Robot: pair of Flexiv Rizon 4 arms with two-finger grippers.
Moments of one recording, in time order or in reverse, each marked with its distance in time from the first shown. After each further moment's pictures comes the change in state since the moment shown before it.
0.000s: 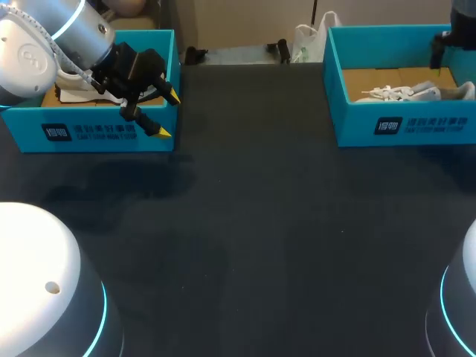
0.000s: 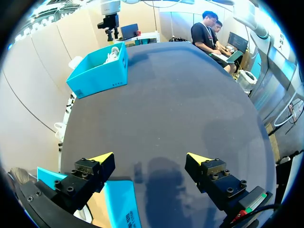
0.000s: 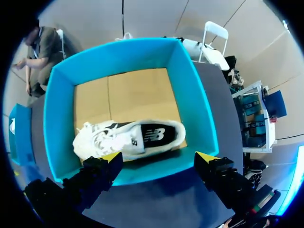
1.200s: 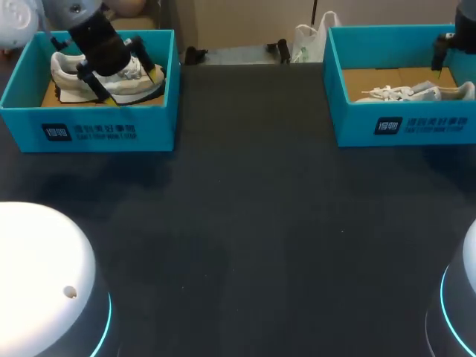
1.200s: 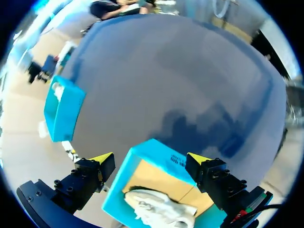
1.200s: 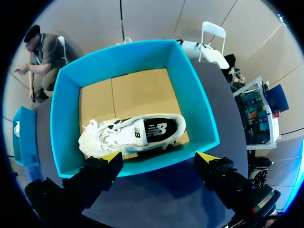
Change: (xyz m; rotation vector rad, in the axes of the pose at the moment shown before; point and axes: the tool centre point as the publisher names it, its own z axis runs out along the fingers) left arm -0.048 0.047 -0.069 -0.296 0.129 0.943; right arm -0.002 -0.012 -0.007 -0.036 0.029 0.030
